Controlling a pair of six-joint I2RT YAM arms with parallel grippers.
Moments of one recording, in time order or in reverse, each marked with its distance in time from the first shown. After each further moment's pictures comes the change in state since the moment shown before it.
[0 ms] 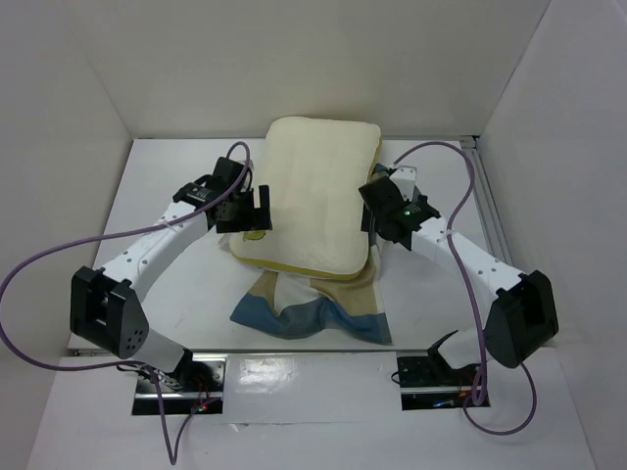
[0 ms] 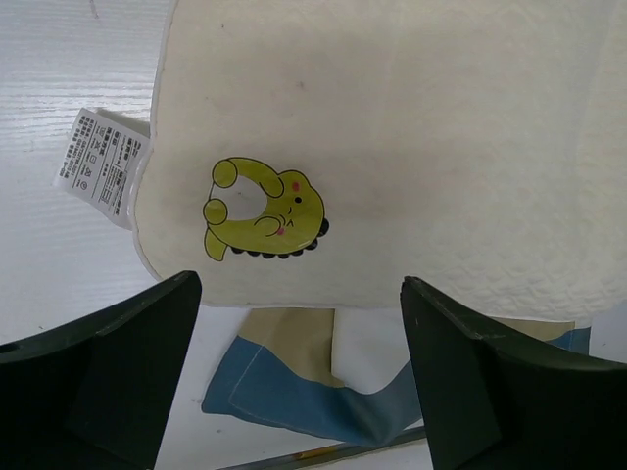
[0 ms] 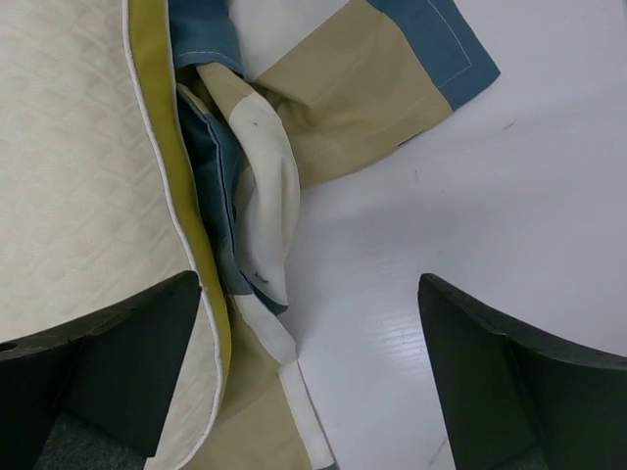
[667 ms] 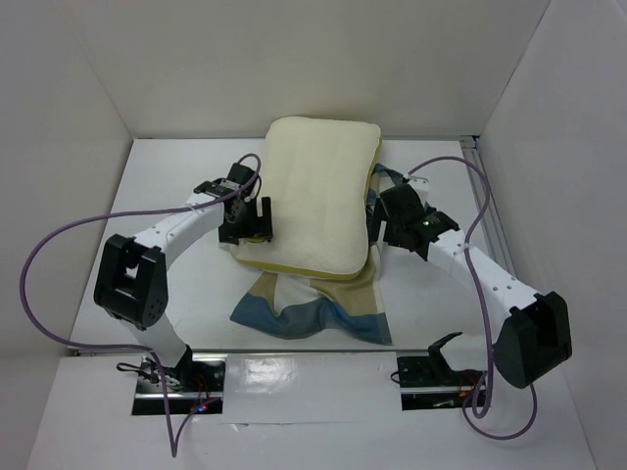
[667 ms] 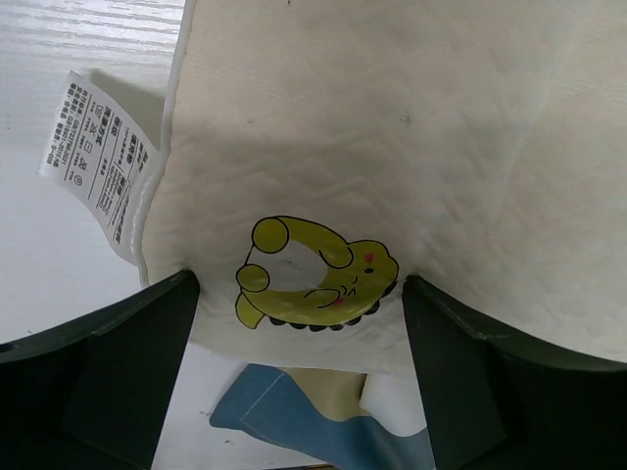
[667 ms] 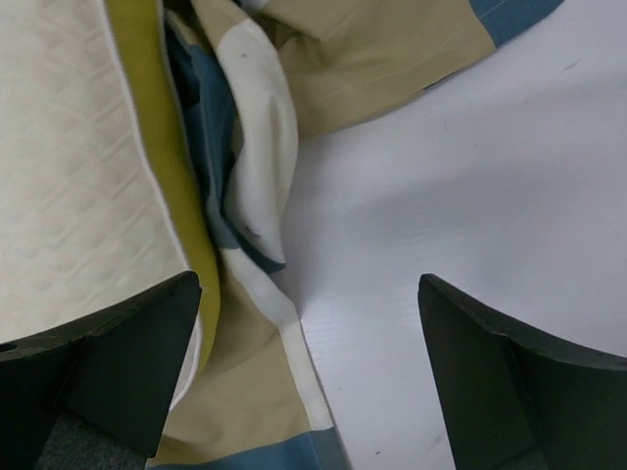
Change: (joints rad) left arm 0.026 0.195 -0.005 -0.002 -0.027 -0.022; right arm -0.085 -0.126 -0.124 0.032 -0.211 -0.018
